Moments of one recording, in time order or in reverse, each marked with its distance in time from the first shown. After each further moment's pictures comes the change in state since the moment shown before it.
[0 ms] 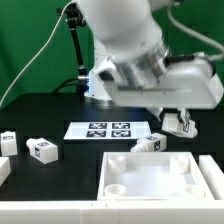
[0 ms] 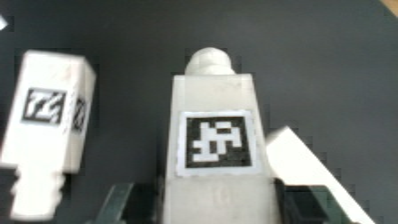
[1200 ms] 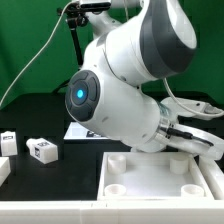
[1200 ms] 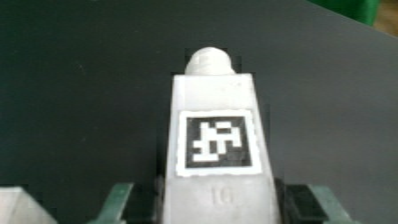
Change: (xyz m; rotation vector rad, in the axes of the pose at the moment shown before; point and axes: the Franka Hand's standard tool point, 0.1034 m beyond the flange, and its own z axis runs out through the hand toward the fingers) arm -0.033 0.022 0.102 0.038 -0.583 0.213
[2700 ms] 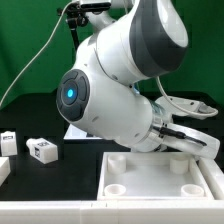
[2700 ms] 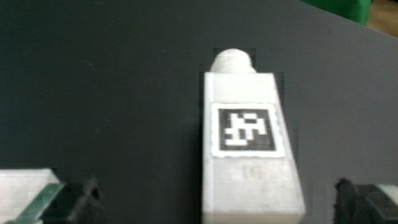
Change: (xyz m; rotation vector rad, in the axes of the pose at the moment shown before) arm 0.011 0.002 0.006 0.006 0.004 0.022
